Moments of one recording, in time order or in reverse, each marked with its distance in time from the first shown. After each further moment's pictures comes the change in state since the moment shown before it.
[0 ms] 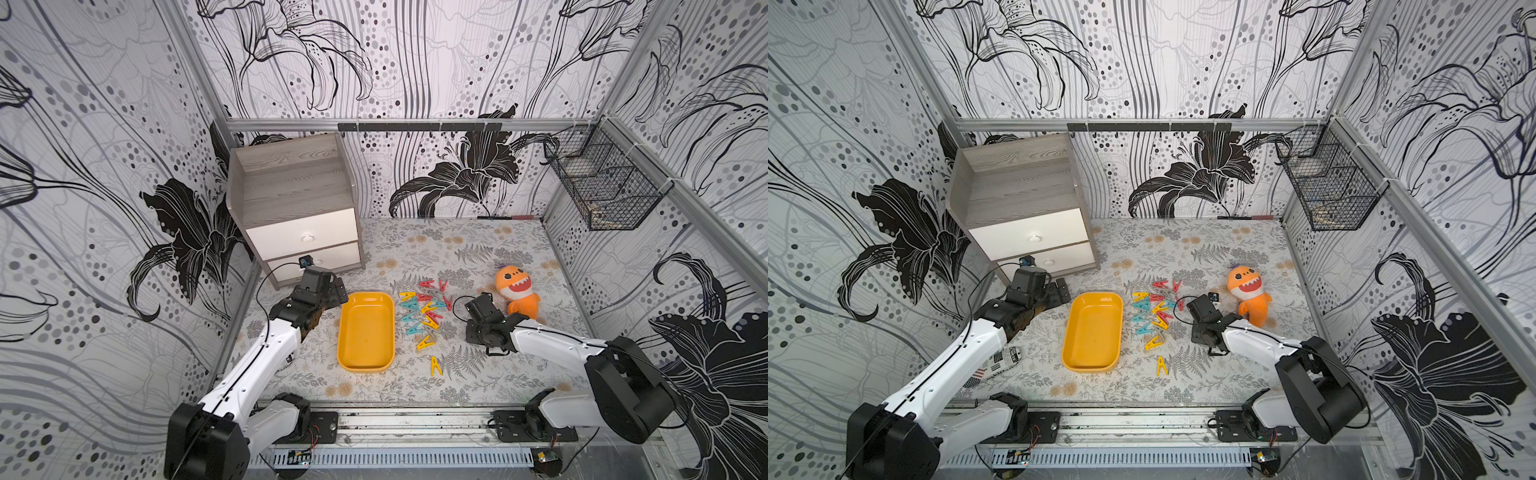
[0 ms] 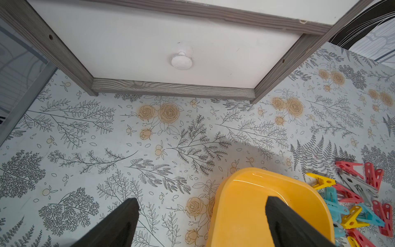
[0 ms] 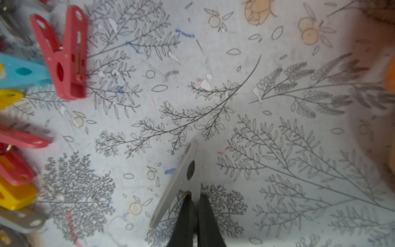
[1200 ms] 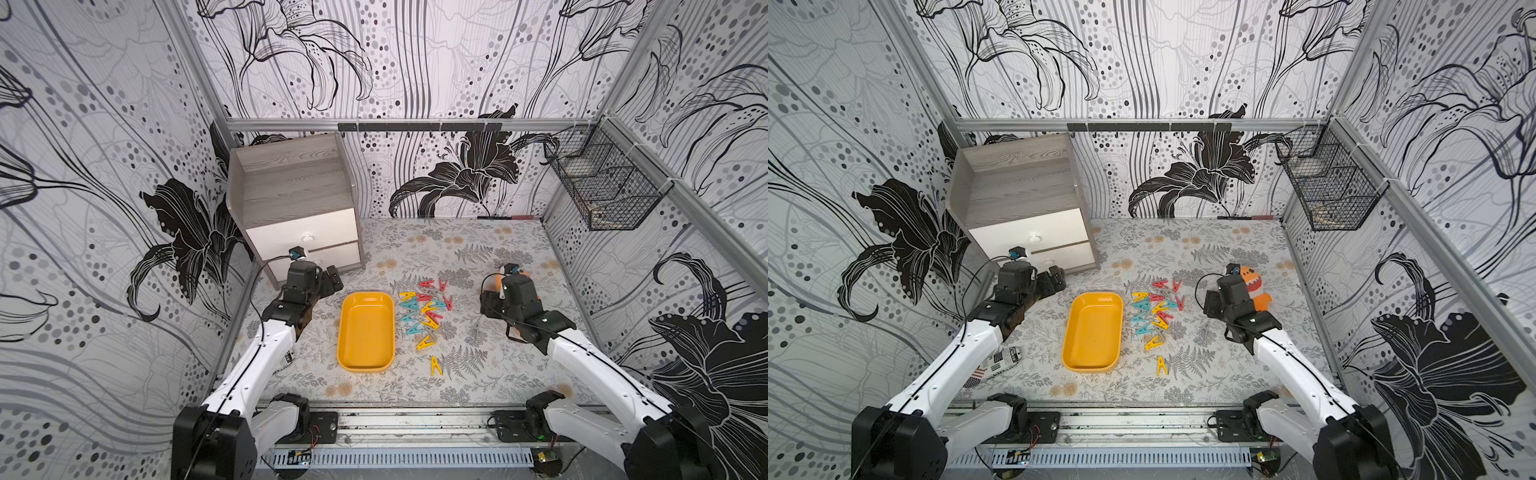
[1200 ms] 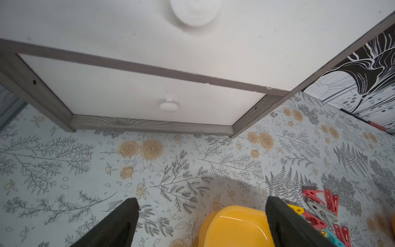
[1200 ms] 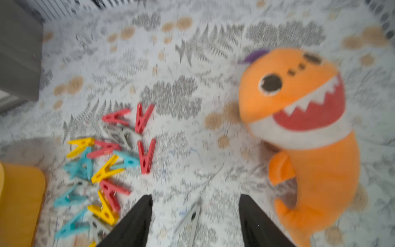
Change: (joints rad) left arm 0.126 -0.021 -0.044 0.206 0.134 0.024; right arm -0.149 -0.329 0.085 -0.063 -0.044 -0.190
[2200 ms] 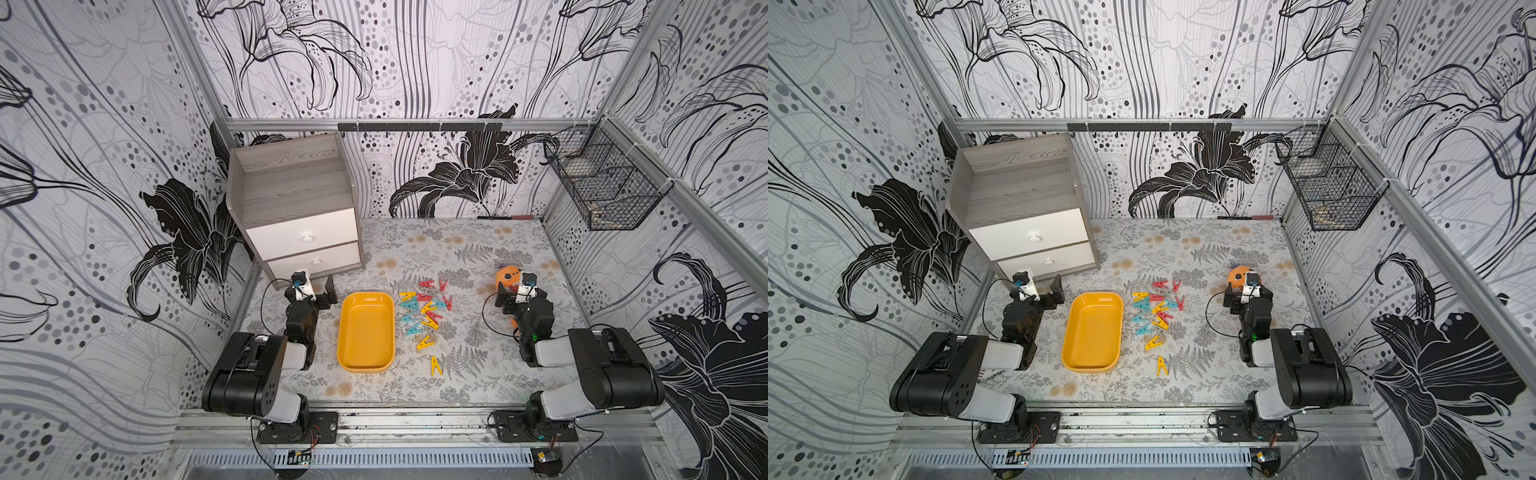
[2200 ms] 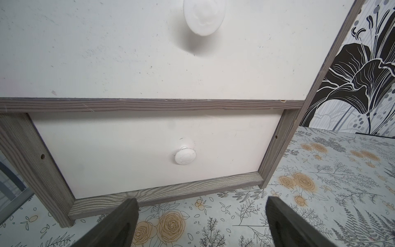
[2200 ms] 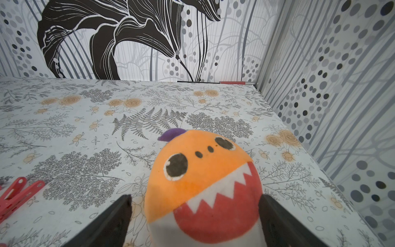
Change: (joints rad) left arm 0.119 0.392 -0.562 1.512 0.016 0.349; right arm -0.391 0.462 -0.448 1.528 -0.059 -0.499
